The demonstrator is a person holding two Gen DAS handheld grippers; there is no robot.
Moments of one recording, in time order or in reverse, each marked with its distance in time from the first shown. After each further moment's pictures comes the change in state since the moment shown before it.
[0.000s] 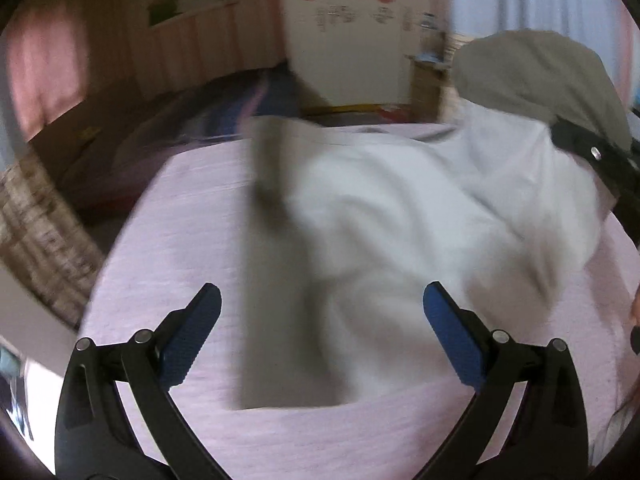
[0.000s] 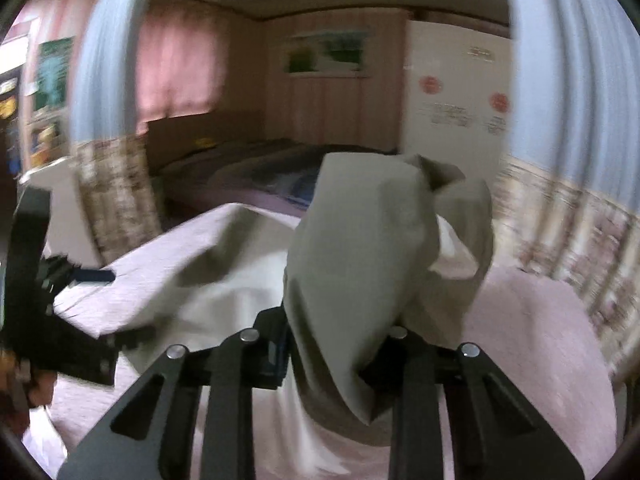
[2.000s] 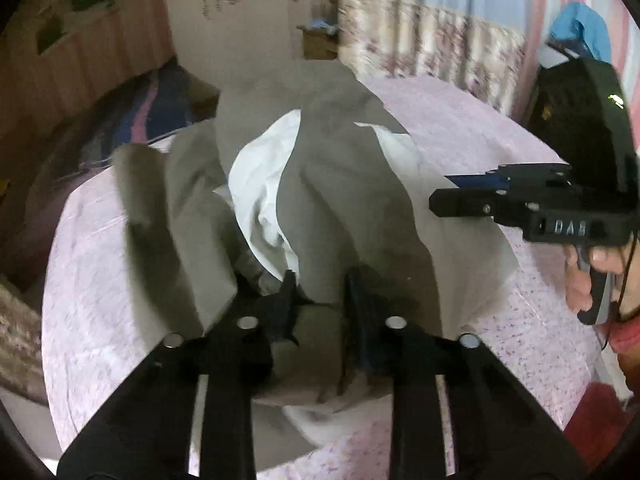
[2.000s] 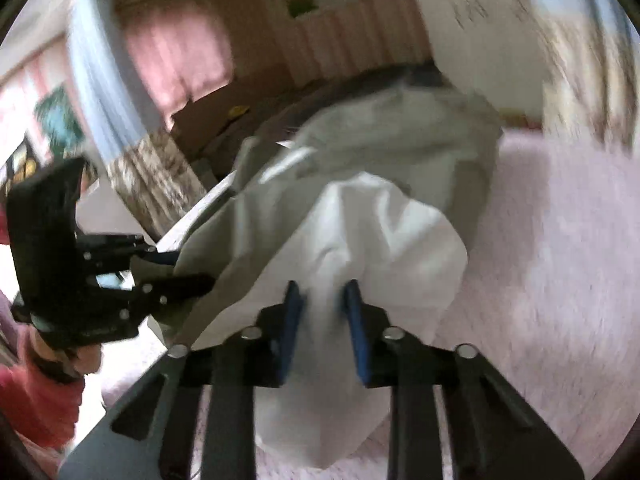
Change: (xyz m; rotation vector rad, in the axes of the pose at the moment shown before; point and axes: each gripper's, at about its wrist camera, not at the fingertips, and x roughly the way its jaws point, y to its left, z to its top) left arm 0.042 -0.033 0.020 0.270 0.083 -0.334; right arm 0.058 -0.041 -0.064 0.247 0.209 0.248
